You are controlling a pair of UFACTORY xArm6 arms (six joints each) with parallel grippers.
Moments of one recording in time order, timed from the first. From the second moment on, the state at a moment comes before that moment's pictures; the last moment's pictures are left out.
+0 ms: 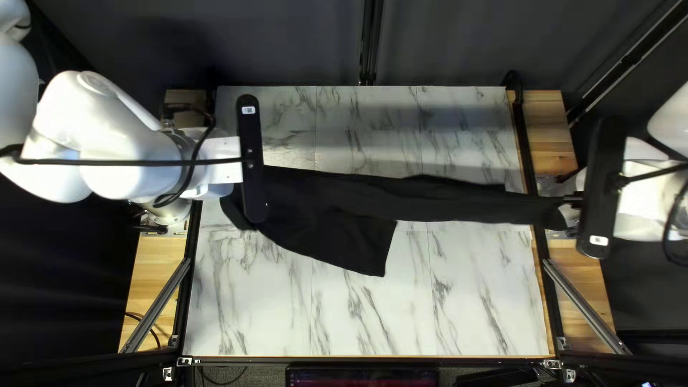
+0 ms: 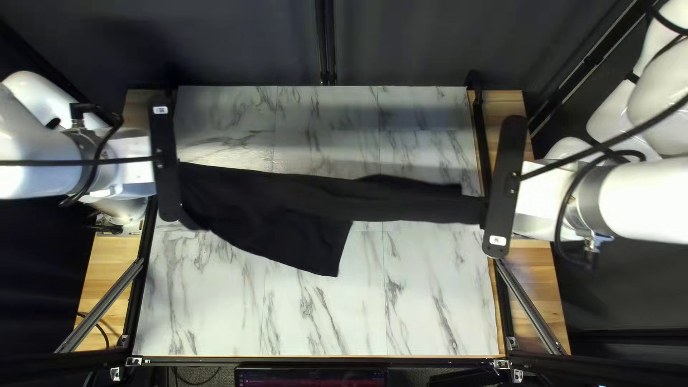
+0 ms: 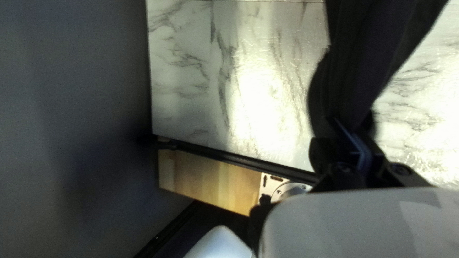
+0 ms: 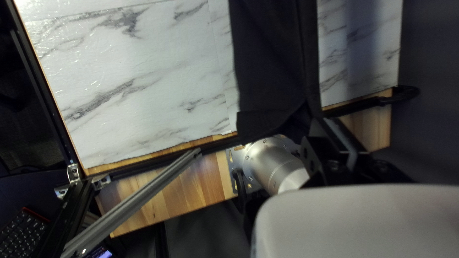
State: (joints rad) left arm -0.61 -0.67 -0.92 0.46 1.71 -0.63; right arm 0.94 -0.62 -1.11 -0.36 1.90 0.98
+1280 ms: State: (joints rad) left arm -0.65 -0.63 -1.09 0.47 1.78 -0.64; right arm 1.00 -0.53 -1.29 -0.42 1.97 0.97
